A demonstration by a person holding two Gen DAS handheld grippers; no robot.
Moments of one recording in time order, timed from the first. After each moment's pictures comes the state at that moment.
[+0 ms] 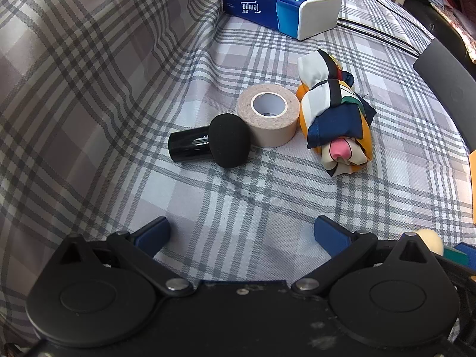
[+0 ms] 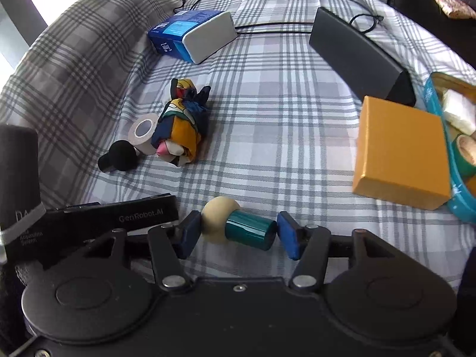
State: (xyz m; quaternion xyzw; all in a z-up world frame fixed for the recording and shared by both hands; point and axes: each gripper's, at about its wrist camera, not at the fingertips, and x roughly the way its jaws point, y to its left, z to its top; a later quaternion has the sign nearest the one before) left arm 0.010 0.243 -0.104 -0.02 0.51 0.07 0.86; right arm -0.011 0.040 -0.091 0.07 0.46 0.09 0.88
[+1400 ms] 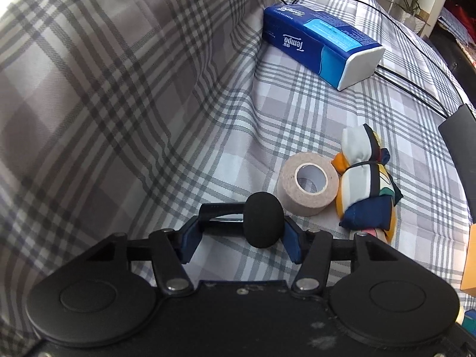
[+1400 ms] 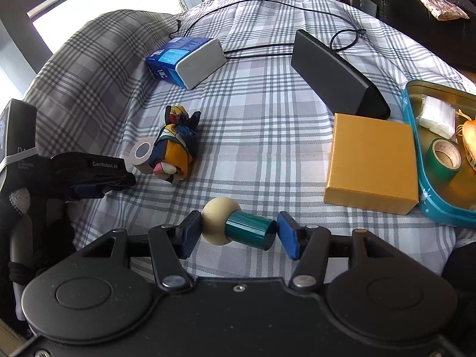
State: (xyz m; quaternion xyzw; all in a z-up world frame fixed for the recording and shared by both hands) left arm 0.037 0.273 -0.076 -0.07 0.50 0.10 0.86; right arm -0.023 0.015 -0.074 0.10 0.43 0.10 0.89
